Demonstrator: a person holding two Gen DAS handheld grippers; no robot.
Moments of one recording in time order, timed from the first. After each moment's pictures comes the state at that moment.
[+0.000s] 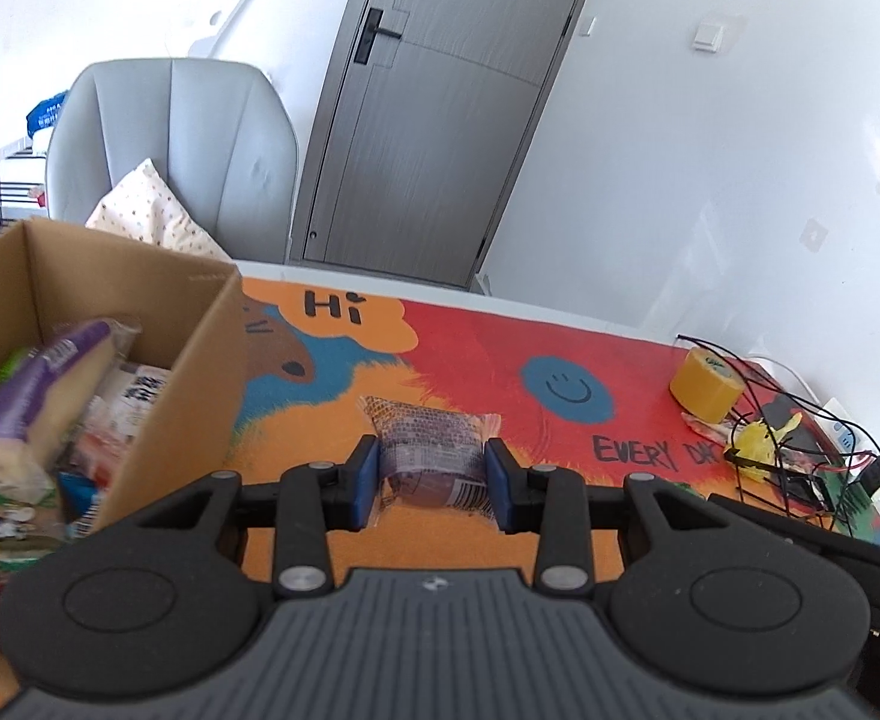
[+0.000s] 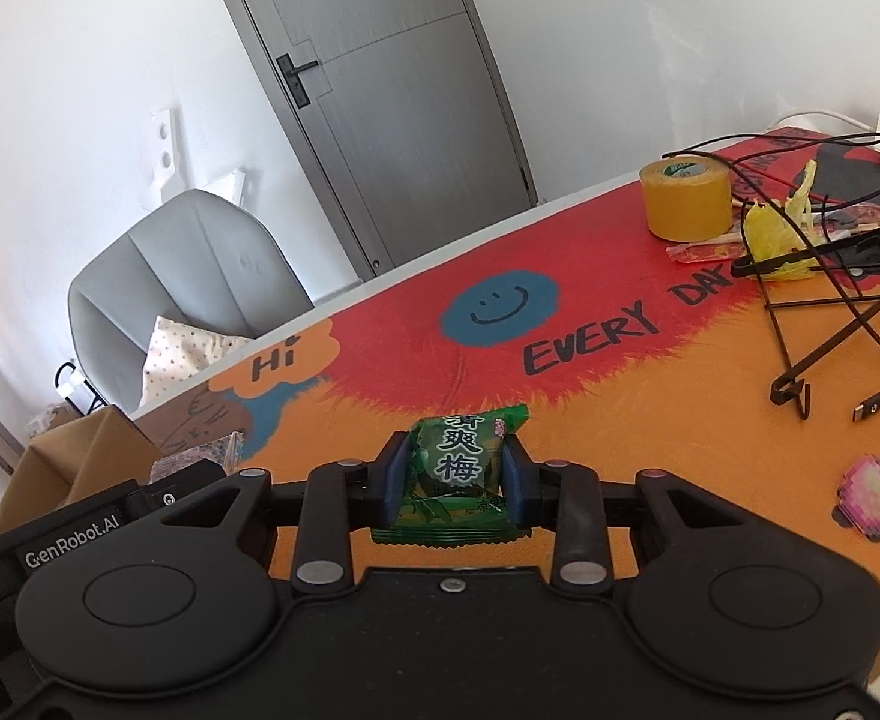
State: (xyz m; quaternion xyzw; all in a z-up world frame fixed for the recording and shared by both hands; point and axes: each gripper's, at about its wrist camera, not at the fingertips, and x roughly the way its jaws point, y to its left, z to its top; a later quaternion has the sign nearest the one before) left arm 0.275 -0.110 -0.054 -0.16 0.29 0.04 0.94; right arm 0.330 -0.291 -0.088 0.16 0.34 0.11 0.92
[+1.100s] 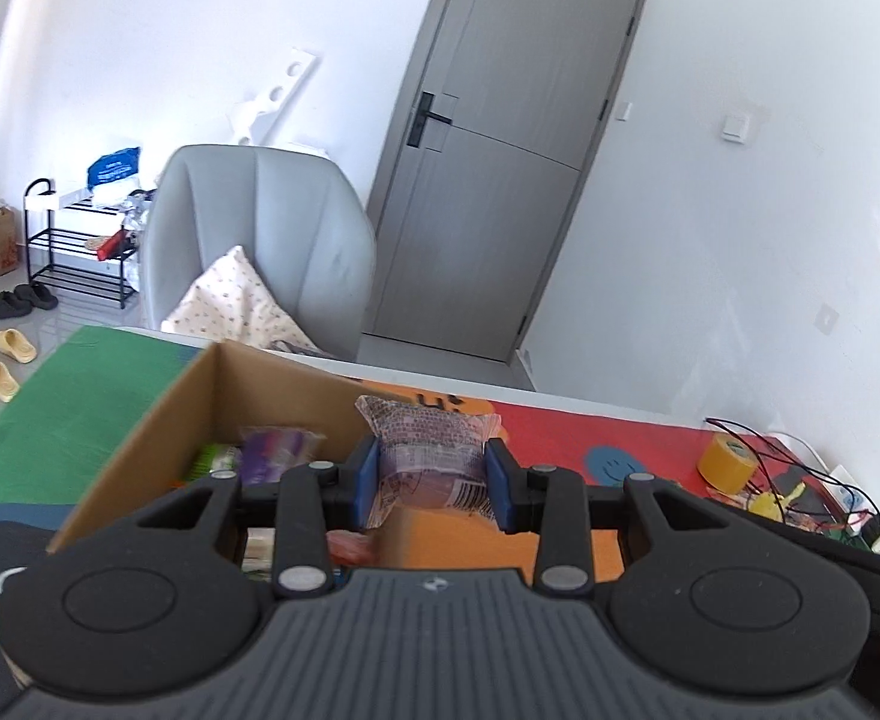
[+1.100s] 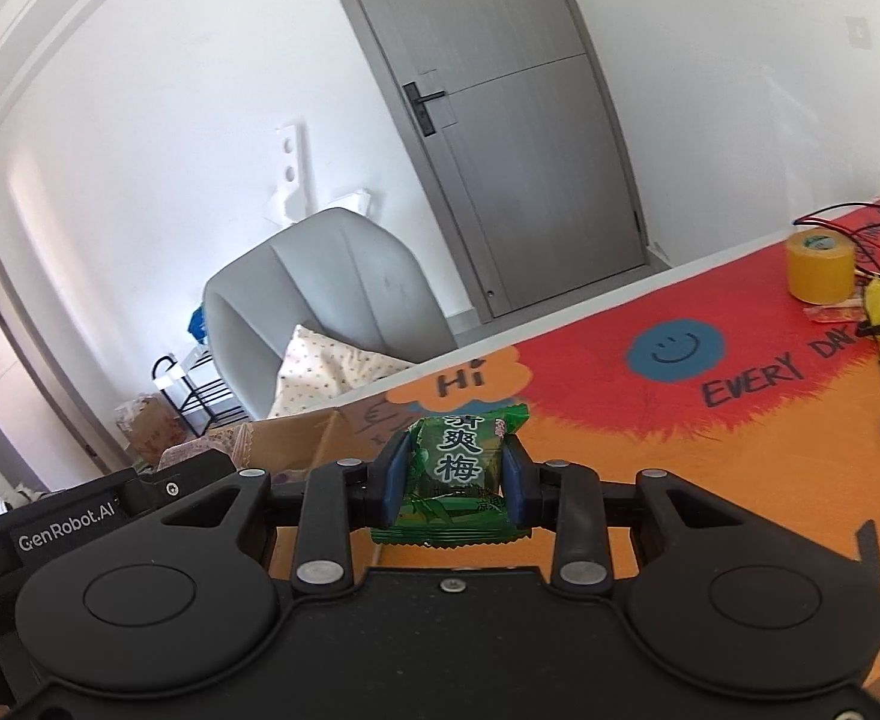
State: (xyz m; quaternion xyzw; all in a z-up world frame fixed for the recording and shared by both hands) left arm 0.199 -0.036 0.008 -0.16 0.23 0.09 0.96; right arm 0.282 -0.222 -0.030 0.15 0.29 0.21 0.92
